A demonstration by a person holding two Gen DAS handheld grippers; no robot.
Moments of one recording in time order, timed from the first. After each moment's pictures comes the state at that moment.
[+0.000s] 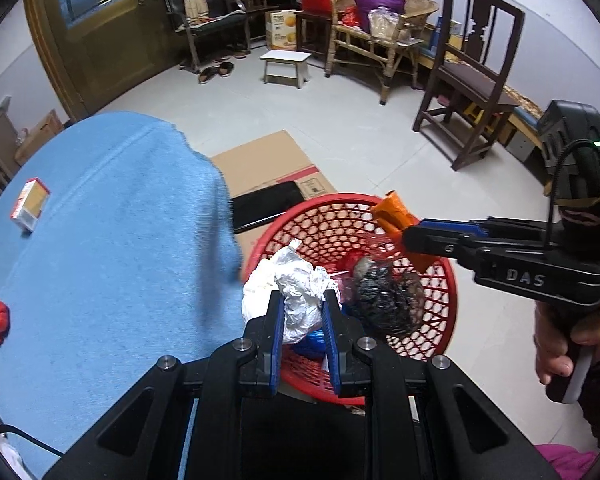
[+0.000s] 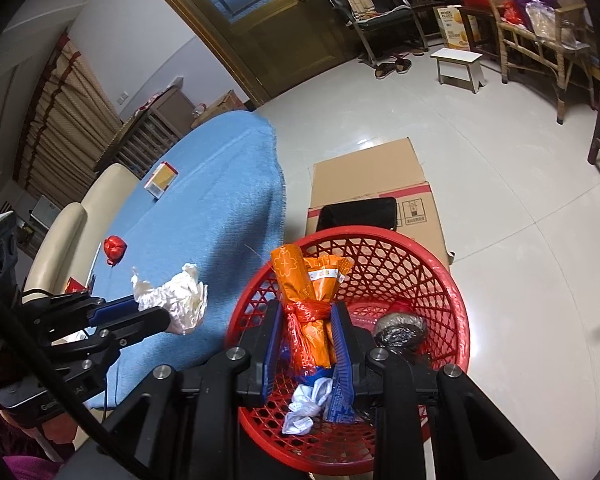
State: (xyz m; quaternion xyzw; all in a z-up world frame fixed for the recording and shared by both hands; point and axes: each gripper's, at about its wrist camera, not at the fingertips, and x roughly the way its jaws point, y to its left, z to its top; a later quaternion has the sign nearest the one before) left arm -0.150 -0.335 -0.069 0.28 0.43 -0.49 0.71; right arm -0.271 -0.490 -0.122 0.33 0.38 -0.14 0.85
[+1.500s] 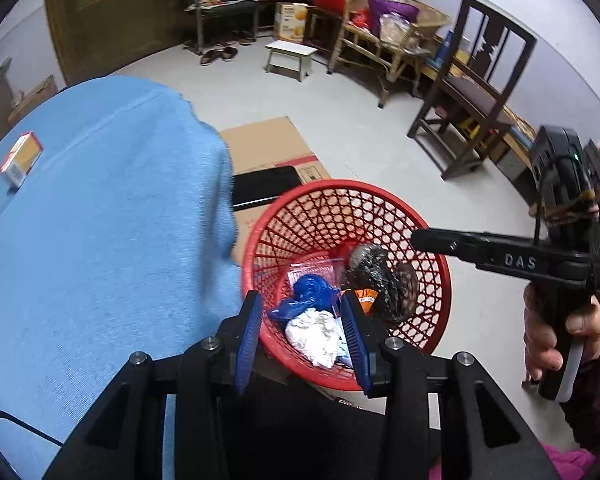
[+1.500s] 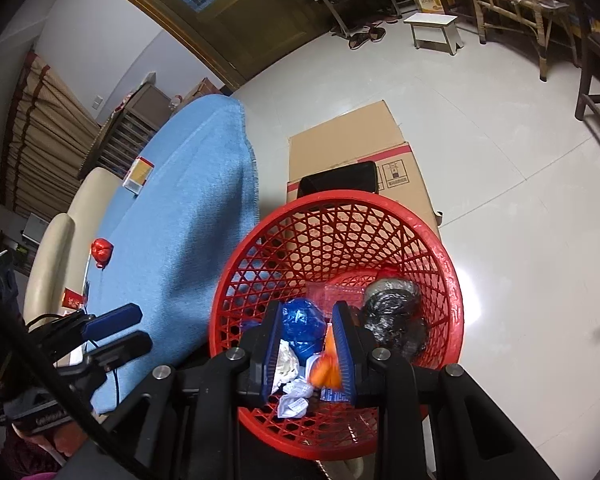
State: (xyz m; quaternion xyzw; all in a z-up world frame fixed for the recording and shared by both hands) left arm -0.128 -0.310 -0.079 0.23 0.47 -0.48 0.70; right arm -0.274 -0.496 -0.142 0.38 0.41 -0.15 0.82
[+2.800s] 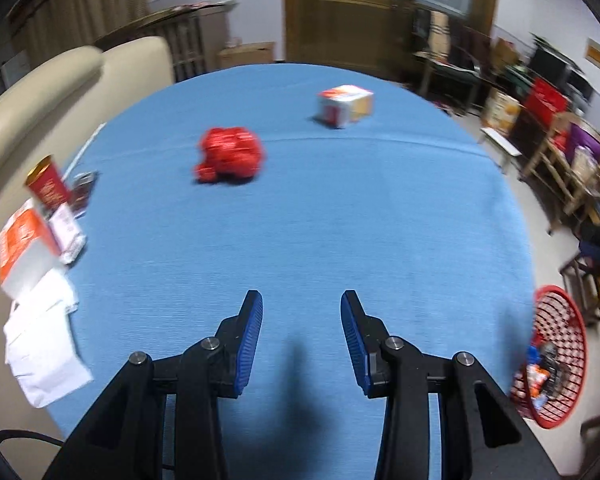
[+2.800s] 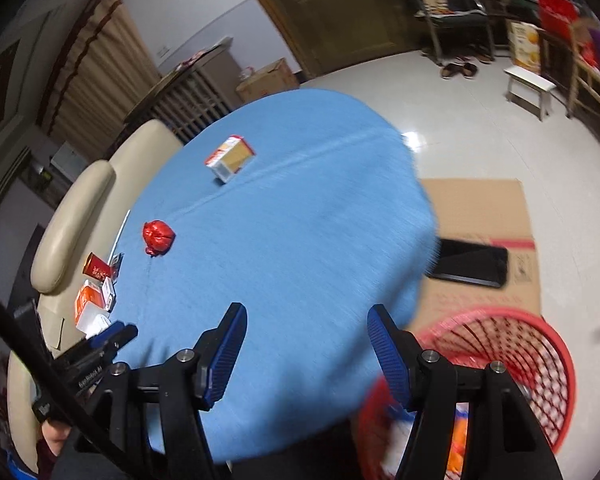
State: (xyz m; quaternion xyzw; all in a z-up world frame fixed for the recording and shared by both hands) left arm 0.031 -0.076 -0.075 0.09 0.45 -0.18 0.87; right arm -0.069 -0.401 -0.062 0.27 0.43 -0.06 0.86
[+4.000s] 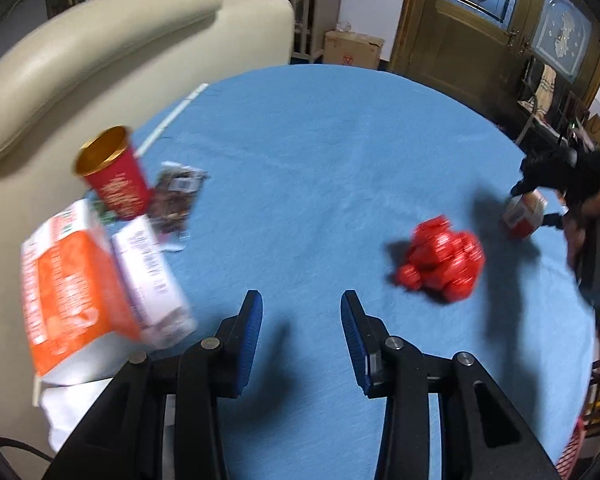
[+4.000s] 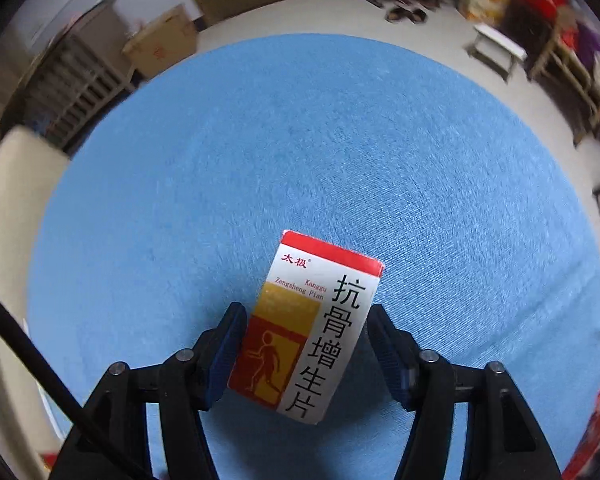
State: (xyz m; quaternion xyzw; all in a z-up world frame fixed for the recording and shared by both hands) left arm 0.204 0.019 -0.077 -0.02 0.50 -0.06 0.86; right arm 0.338 -0.330 -0.132 0.26 0.56 -0.23 0.76
